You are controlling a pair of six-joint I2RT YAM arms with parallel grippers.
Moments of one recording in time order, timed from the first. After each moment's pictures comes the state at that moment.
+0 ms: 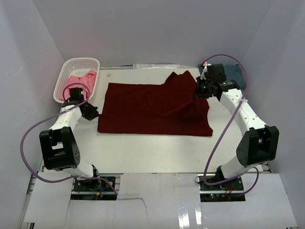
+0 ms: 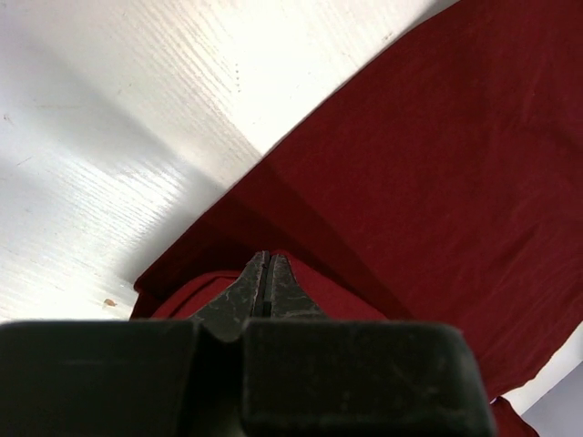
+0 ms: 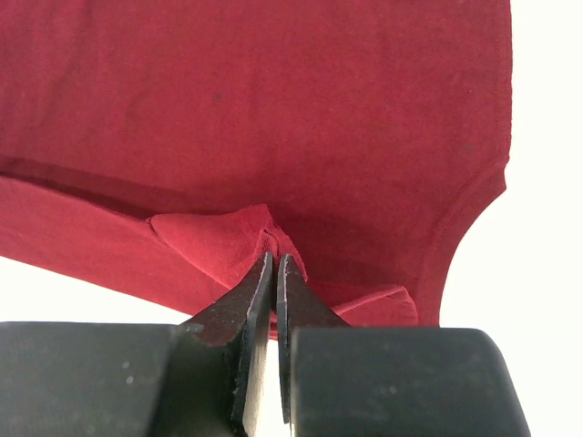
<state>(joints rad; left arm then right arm) 0.17 1.52 1.00 -0.50 0.07 -0.80 0.24 1.54 1.39 -0.66 -0.16 0.19</state>
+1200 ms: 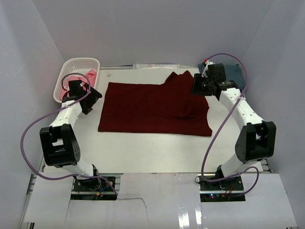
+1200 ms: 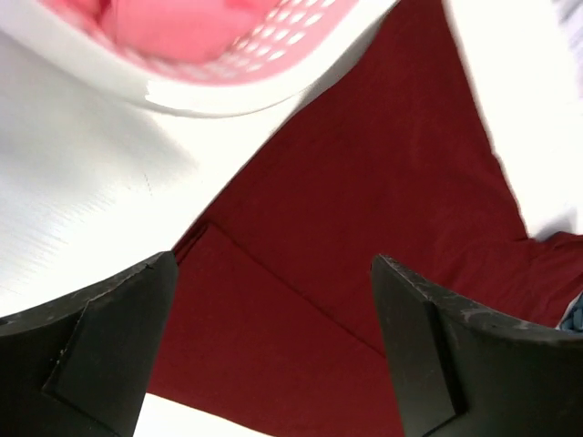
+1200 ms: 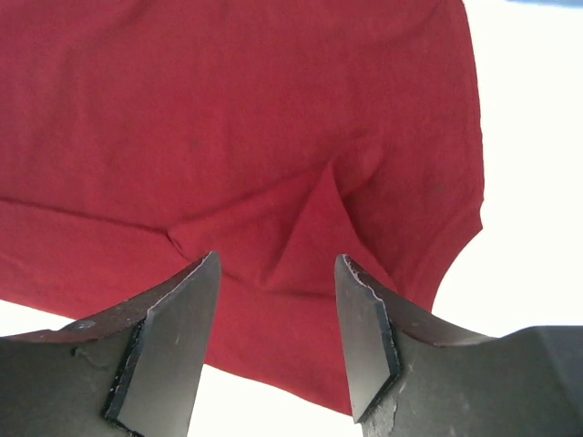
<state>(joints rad) 0.15 1.59 1.10 -0.36 0.07 -0.76 0.22 1.60 1.38 -0.55 -0.14 0.21</state>
